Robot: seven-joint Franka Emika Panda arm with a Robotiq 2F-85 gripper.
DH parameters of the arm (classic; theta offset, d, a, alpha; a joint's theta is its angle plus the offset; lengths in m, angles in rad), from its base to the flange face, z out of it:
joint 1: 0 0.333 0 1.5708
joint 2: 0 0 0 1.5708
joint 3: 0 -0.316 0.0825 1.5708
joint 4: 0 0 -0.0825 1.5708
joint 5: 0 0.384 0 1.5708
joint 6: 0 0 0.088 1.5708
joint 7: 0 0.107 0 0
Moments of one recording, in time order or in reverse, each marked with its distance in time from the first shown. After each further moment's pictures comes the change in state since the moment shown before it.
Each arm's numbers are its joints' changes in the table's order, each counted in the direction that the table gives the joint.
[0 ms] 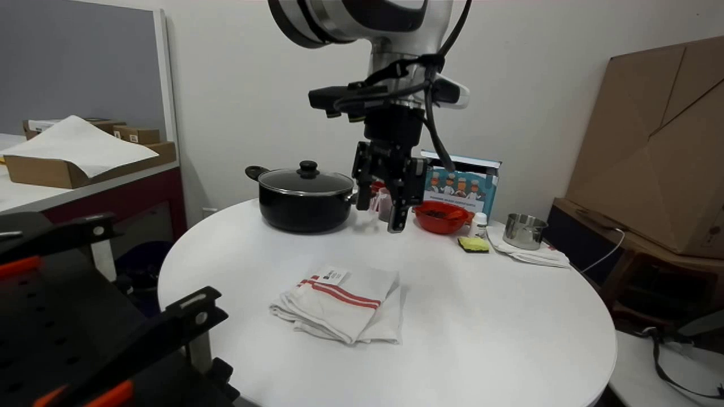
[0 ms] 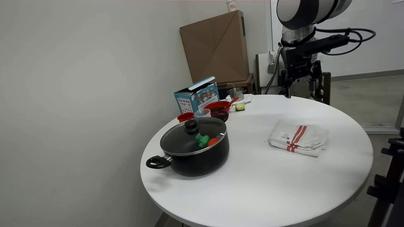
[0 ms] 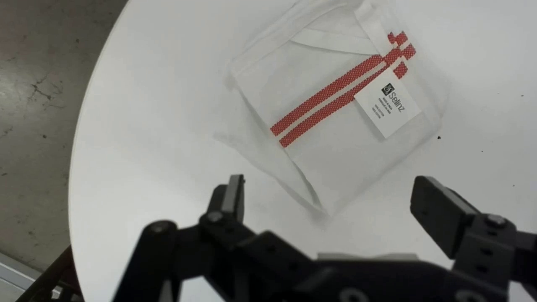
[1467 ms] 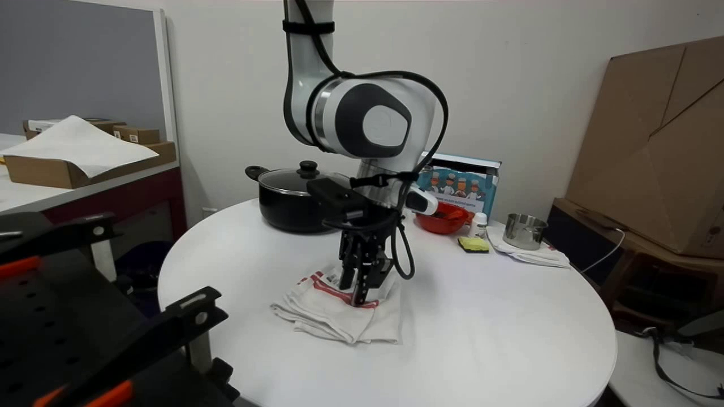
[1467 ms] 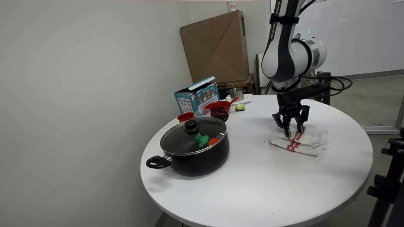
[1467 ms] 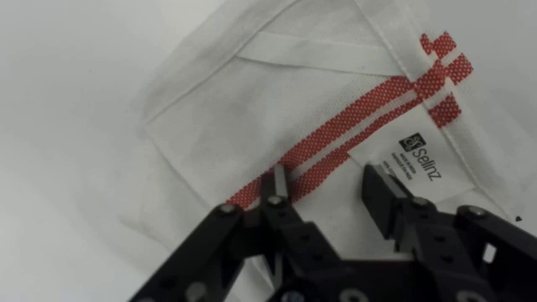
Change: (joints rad) arm -0.003 -0.417 -0.061 -0.266 0.086 0.007 0.000
